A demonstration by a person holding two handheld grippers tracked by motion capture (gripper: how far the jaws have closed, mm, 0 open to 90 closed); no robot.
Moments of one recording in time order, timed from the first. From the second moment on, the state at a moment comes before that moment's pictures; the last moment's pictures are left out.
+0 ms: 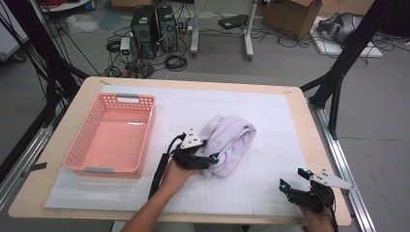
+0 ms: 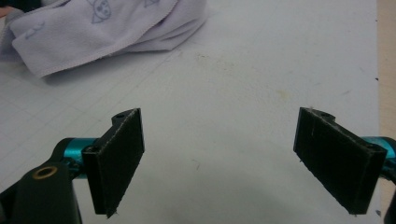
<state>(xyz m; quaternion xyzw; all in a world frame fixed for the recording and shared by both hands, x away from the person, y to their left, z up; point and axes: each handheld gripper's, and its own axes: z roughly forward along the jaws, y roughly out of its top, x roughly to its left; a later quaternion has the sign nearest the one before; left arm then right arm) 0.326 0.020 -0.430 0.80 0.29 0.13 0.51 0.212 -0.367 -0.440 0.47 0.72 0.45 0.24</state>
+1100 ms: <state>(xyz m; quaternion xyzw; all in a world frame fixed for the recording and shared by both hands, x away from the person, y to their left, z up) 0.368 0.048 -0.382 0.74 0.31 0.16 0.57 0.325 -0.231 -0.450 0.44 0.78 0.42 0.14</state>
